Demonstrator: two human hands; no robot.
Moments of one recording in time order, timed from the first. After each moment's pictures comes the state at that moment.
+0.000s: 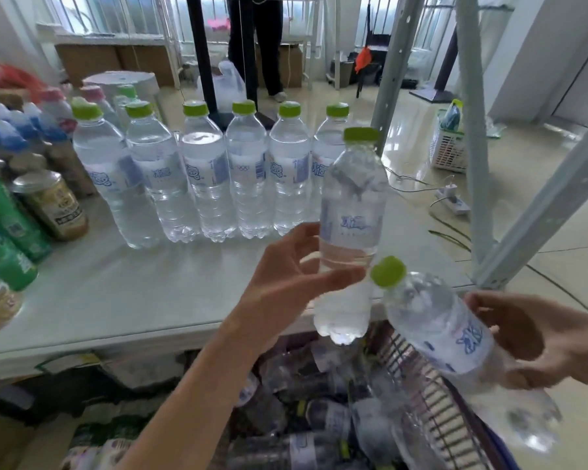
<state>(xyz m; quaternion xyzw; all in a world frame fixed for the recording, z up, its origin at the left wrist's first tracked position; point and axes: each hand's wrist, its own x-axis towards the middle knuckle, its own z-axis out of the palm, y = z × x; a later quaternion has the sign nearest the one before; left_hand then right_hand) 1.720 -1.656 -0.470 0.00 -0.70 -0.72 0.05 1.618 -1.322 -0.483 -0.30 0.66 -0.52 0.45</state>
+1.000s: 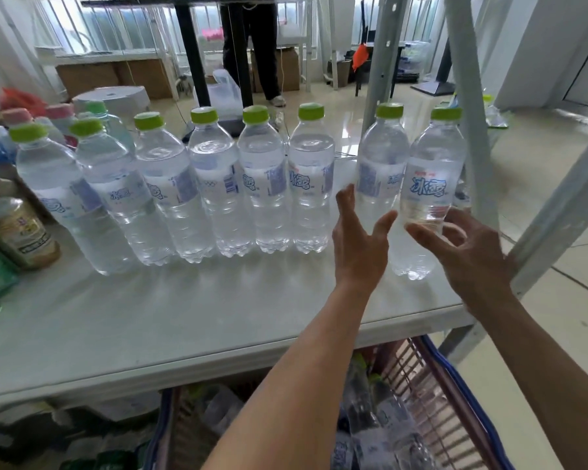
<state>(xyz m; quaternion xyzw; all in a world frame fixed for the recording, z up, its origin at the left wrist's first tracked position) 1.558 -1.556 -0.510 0.08 -0.76 -0.58 0.27 1.532 -1.411 -0.514 -0.13 0.79 -0.58 -0.12</state>
